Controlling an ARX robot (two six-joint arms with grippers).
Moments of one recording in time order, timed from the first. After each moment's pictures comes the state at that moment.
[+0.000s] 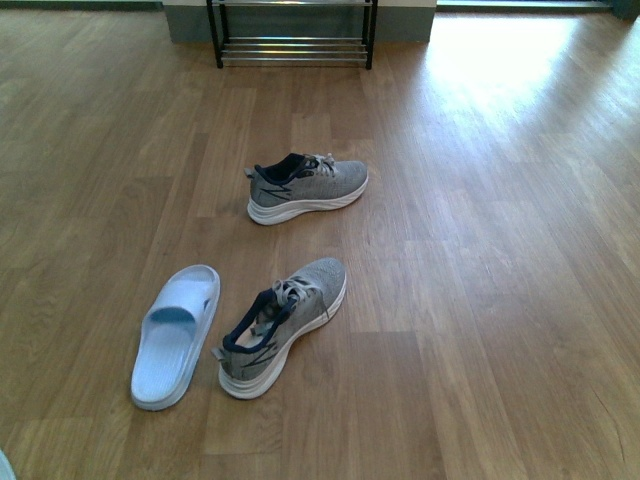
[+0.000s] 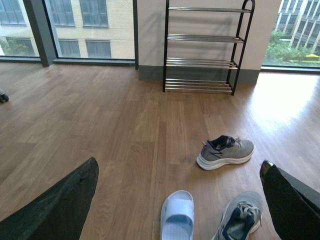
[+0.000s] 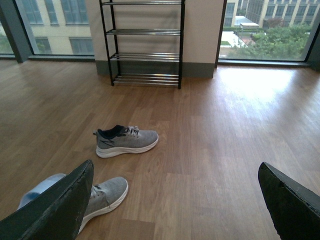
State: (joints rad) left arm 0.00 0.01 0.01 0.00 0.00 0.00; right arm 0.00 0.00 0.02 0.00 0.00 0.00
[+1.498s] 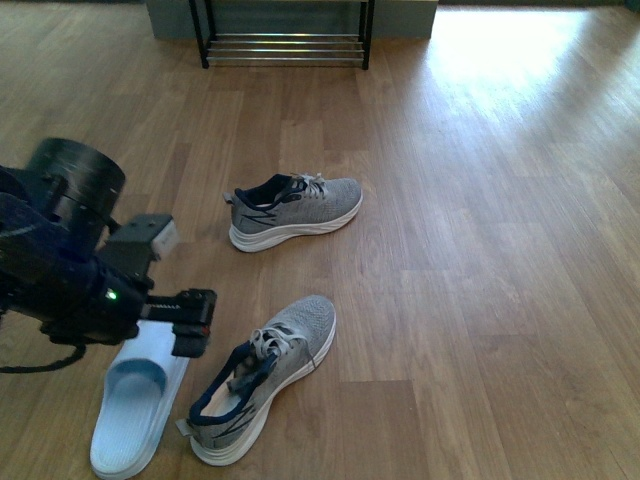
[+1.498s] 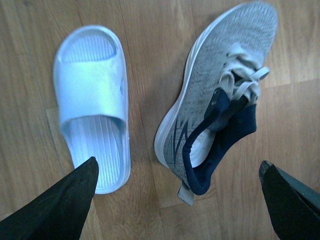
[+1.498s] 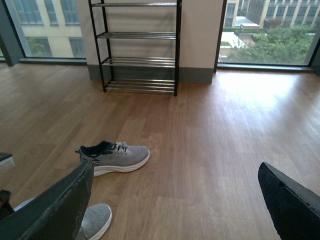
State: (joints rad) left arm -0.19 2.36 1.03 0.10 0.21 -0.04; right arm 0.00 0.00 0.02 0.00 0.00 0.00
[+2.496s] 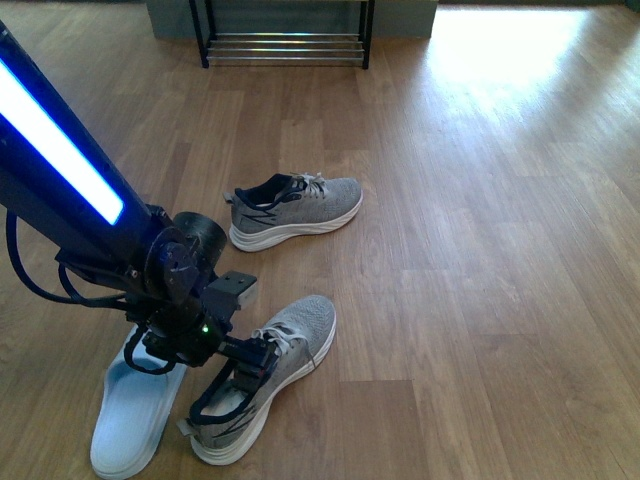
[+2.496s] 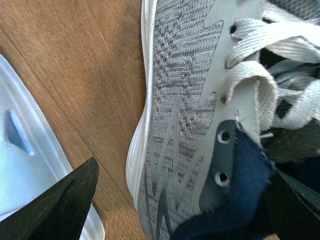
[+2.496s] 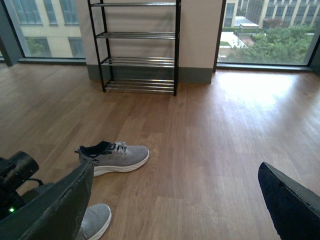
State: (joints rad) left arm -0.27 2.82 1.54 -0.13 0.21 0.13; right arm 0.00 0.00 0.02 0.00 0.00 0.00
